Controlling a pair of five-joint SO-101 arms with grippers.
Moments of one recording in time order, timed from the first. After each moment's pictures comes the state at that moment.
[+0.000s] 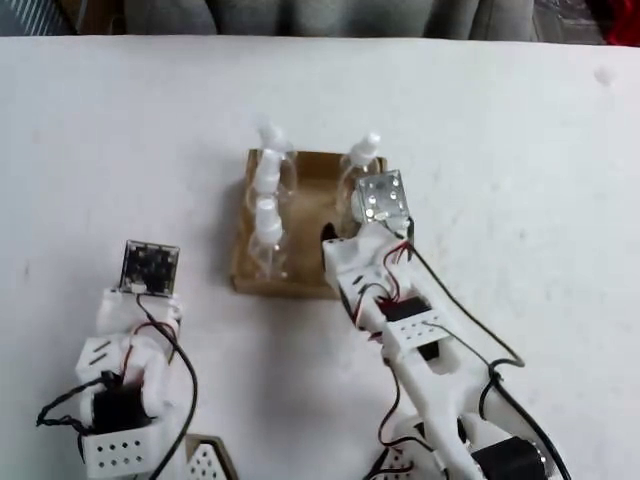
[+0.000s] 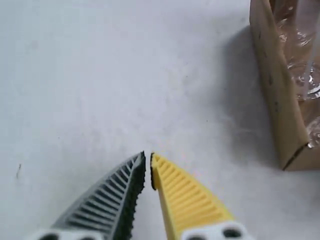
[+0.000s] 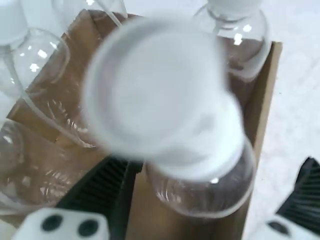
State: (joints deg) left arm -14.7 -103.6 97.0 52.9 -15.9; right arm -22.4 -26.9 69.7 0.8 -5.2
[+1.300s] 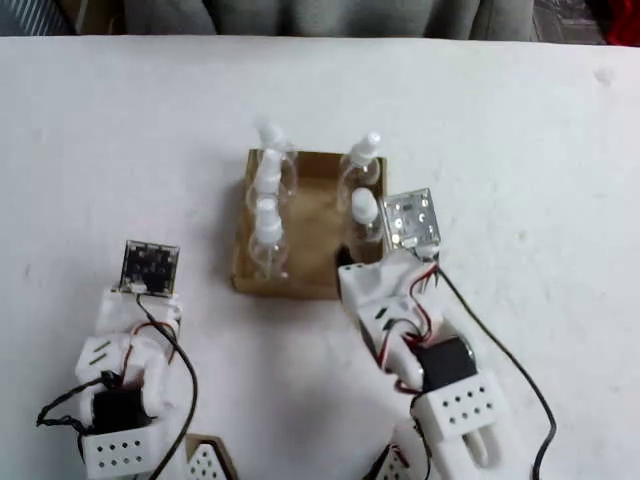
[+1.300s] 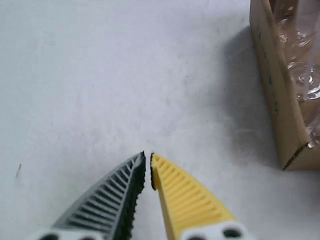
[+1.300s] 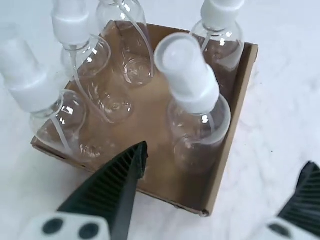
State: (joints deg) left arm -14.7 -103.6 97.0 52.9 -15.9; right arm -23.4 -68.3 69.7 43.5 -5.1
